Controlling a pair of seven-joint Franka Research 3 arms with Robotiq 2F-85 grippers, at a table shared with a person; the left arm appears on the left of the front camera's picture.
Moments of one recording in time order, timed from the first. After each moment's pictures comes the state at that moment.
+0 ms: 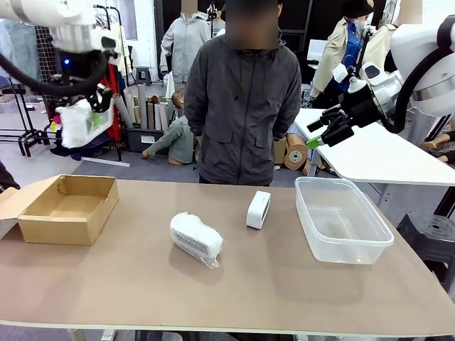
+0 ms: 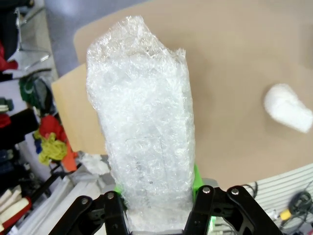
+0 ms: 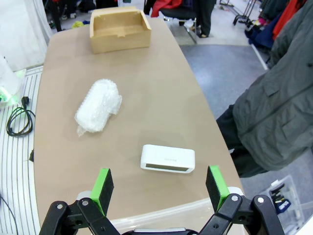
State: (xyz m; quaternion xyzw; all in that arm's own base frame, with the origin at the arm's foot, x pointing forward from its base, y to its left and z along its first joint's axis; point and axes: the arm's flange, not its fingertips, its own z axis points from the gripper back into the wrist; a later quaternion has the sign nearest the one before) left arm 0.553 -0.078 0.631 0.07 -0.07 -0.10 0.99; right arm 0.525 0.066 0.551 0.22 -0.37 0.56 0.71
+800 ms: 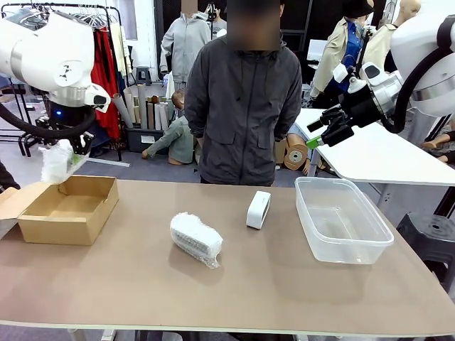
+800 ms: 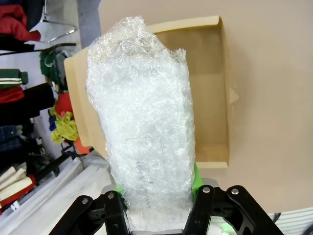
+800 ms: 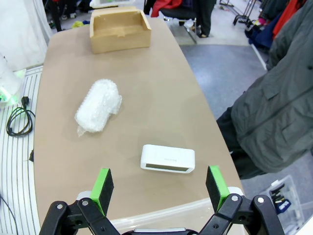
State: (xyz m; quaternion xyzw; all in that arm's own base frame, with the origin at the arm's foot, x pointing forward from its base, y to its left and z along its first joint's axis) left arm 0.564 -0.040 0.524 0.15 -0.06 -0.05 0.99; right arm 0.525 0.066 0.551 0.22 -0.37 0.56 0.71
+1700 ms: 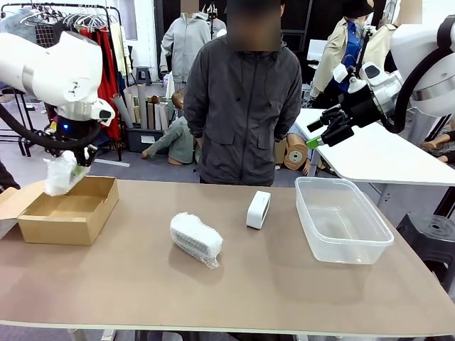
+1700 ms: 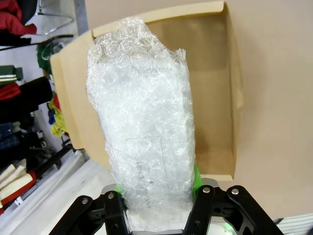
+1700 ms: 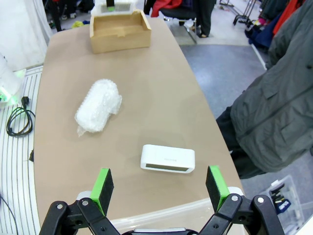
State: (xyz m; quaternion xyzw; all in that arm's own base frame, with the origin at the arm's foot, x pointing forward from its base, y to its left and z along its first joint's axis) left arm 0.578 -0.038 0.472 0.16 -0.02 -0.05 0.99; right arm 0.525 0.066 0.551 0.22 -0.37 0.56 0.71
